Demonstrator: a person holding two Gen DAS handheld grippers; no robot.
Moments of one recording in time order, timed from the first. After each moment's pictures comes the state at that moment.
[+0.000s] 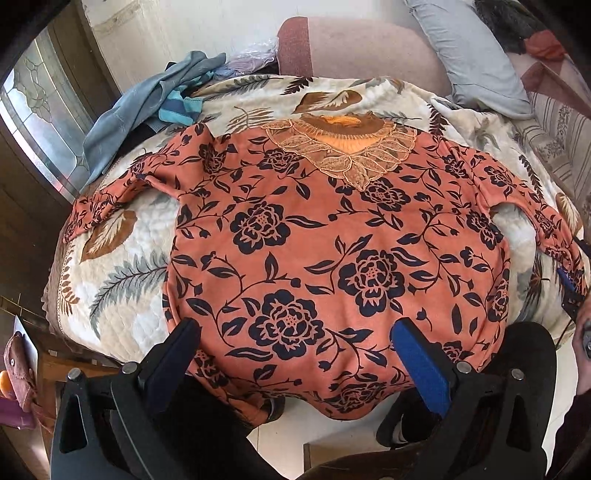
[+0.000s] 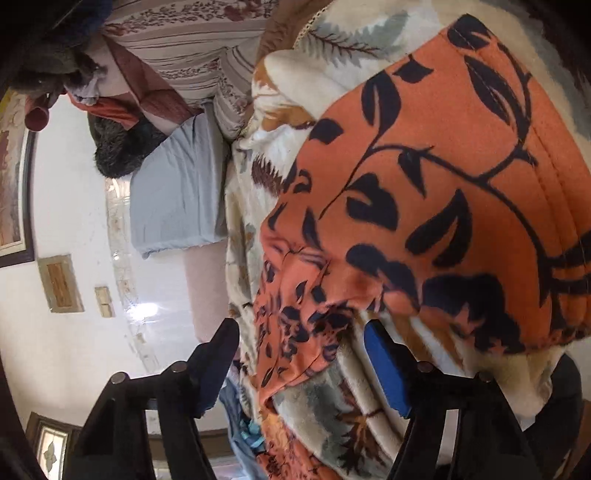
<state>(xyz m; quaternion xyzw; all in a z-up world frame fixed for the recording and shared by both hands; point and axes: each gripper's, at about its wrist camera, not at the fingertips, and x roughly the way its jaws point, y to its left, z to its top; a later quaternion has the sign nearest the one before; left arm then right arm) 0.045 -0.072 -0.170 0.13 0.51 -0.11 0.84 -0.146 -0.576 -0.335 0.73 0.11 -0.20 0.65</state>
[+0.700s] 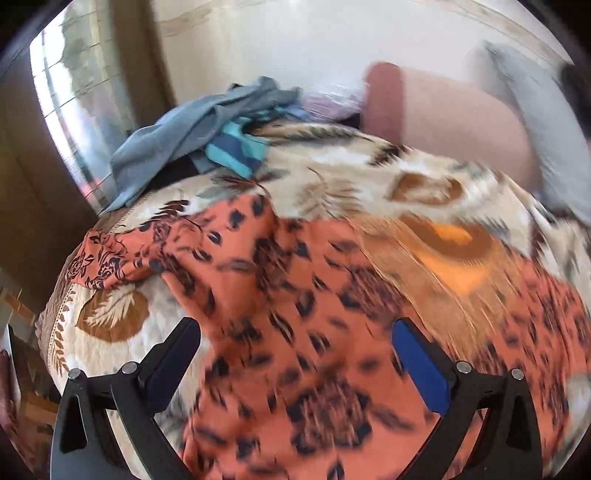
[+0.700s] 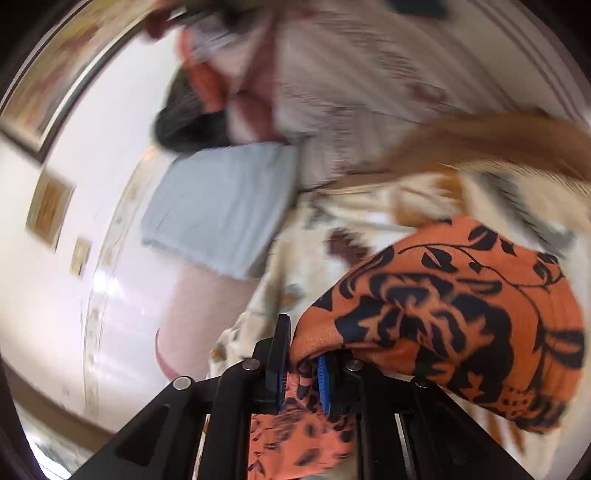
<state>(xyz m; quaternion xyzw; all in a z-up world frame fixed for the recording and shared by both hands) 0.231 -0.045 -0.197 0.04 0.42 0.01 0.91 -0.067 -0.577 -0.205 0.52 0.11 -0.27 0.81</state>
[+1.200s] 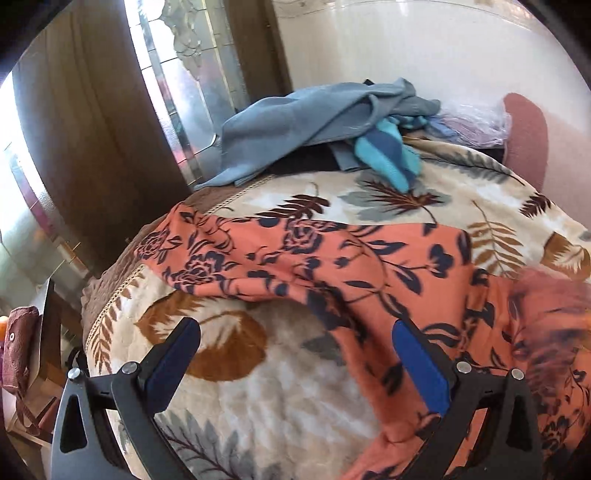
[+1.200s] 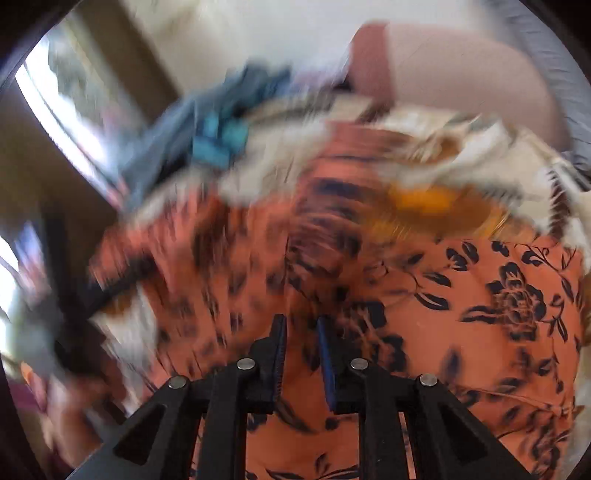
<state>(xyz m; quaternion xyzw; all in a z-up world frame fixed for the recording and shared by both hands) 0.281 0.068 -0.223 0.01 0.40 0.19 0.90 0.226 -0.173 -0.256 0.11 0.50 0.09 0.85</state>
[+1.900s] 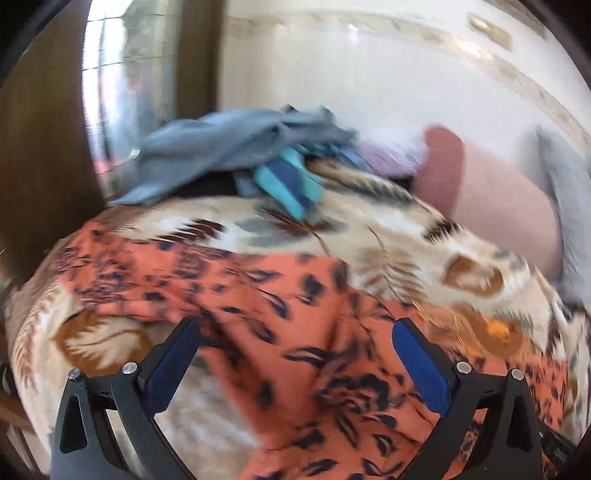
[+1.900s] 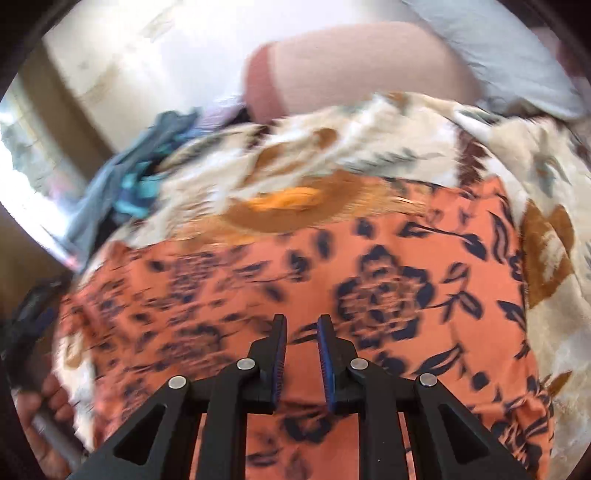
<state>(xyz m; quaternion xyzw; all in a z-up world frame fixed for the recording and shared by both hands) 0.286 0.019 -0.216 -0.04 0.38 0.00 0.92 0.178 -0.322 -0.281 0.21 0.45 -0.05 0.87</state>
